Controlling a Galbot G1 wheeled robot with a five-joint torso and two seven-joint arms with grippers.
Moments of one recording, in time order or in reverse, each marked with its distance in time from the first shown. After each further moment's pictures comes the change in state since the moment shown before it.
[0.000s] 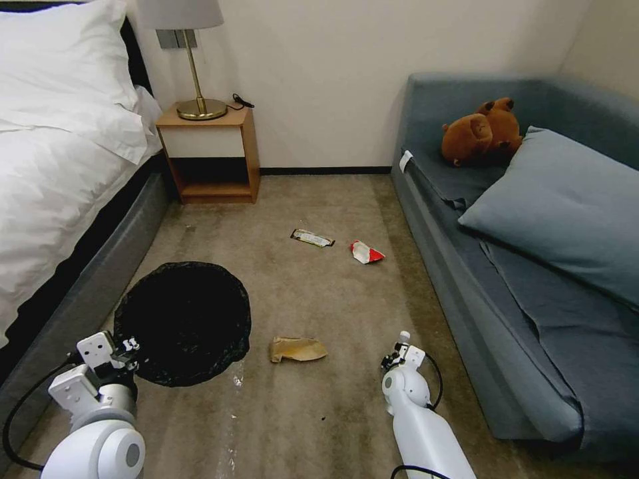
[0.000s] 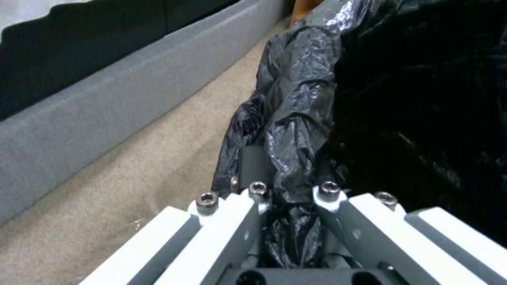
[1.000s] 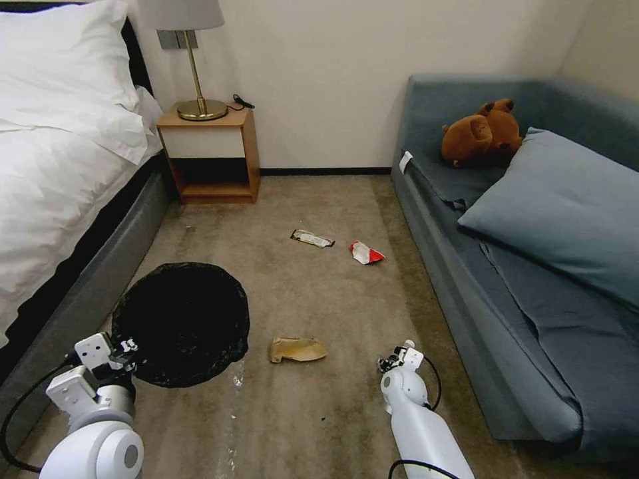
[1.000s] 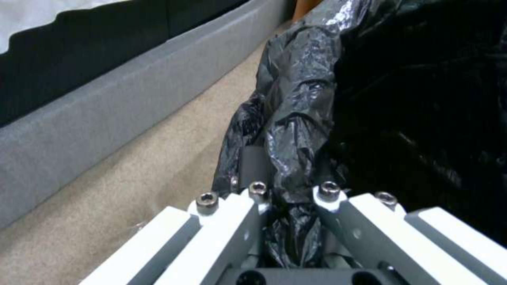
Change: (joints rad) left arm 0.003 0.000 -0.006 -0.012 0.002 -0.001 -0.002; right arm 0.050 0.007 0.020 -0.173 0.030 -0.016 0.021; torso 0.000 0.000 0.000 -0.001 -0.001
